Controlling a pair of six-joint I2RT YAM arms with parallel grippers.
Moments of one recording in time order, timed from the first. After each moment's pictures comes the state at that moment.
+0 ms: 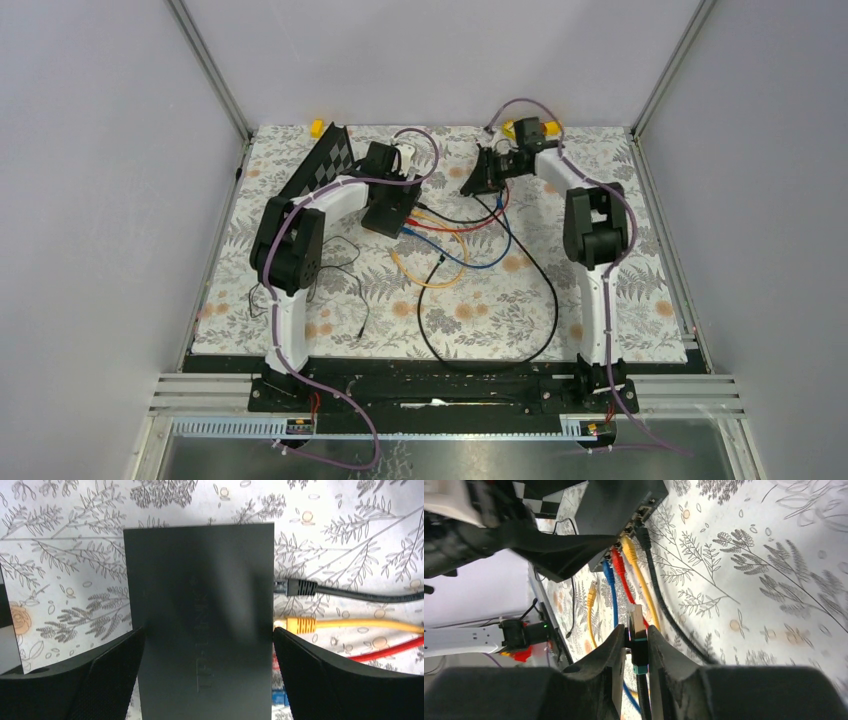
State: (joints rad) left arm -0.37 2.09 1.51 -0.26 0.02 0.06; right arm 0.20 2.41 1.92 -0.54 -0.98 0.25
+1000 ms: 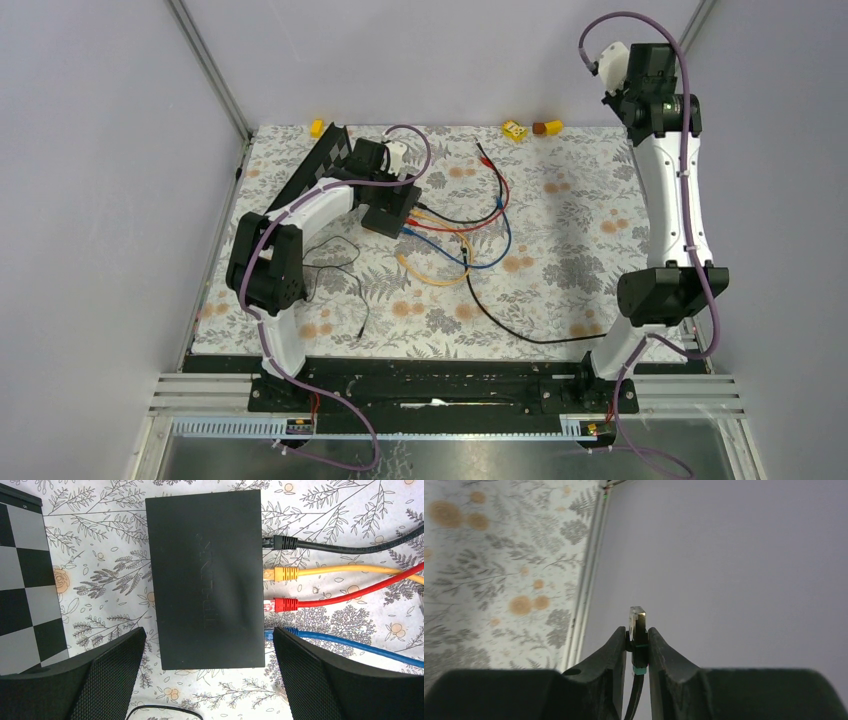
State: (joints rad) left arm -0.37 1.89 1.42 -0.37 0.04 0.10; right arm 0.00 1.74 2.10 -1.02 0.35 -0.72
